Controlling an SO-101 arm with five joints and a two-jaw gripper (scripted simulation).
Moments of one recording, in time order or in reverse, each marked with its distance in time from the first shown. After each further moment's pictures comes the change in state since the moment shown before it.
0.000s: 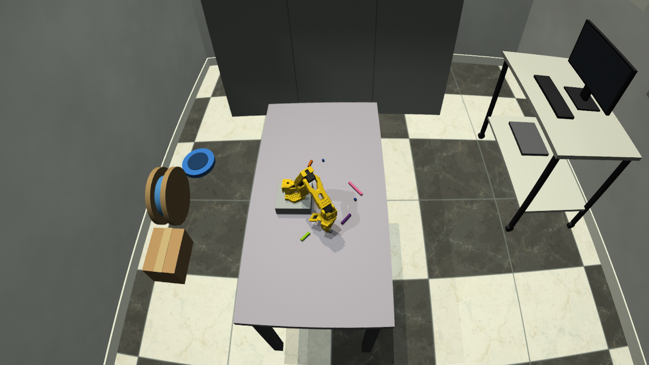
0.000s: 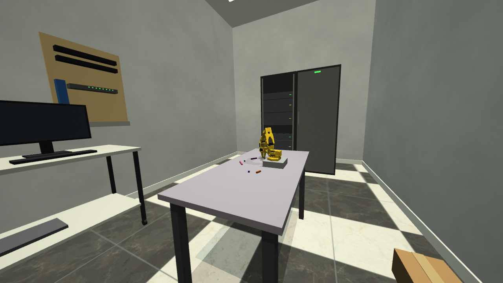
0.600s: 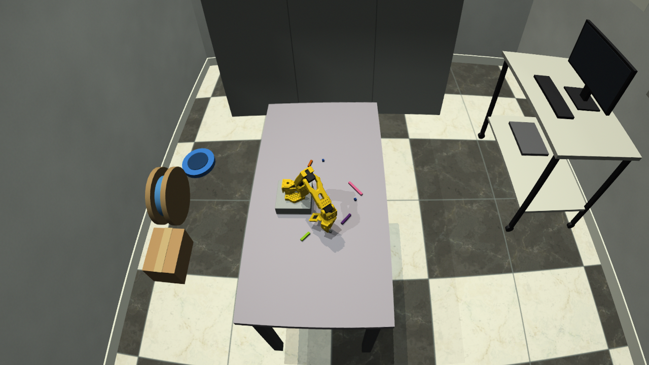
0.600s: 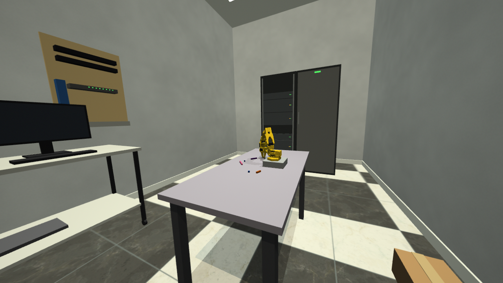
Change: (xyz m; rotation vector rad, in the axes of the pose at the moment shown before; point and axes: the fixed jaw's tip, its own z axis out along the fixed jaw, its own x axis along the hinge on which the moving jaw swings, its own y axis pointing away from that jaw) arm 0.000 0.000 0.000 0.000 0.000 0.000
